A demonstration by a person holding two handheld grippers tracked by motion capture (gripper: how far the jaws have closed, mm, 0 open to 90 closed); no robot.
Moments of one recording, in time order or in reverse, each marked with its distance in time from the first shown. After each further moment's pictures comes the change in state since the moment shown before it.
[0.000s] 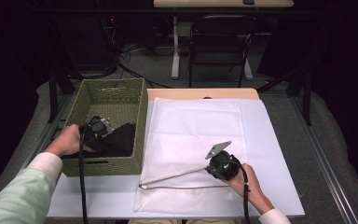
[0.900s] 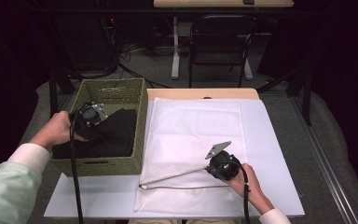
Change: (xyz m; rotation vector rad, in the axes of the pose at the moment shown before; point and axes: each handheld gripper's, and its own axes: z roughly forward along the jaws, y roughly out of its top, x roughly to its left) left arm -0.004 0.012 -0.065 -0.009 0.065 0.000; right arm 0.001 0.000 -0.001 -0.002 -0.002 -0.001
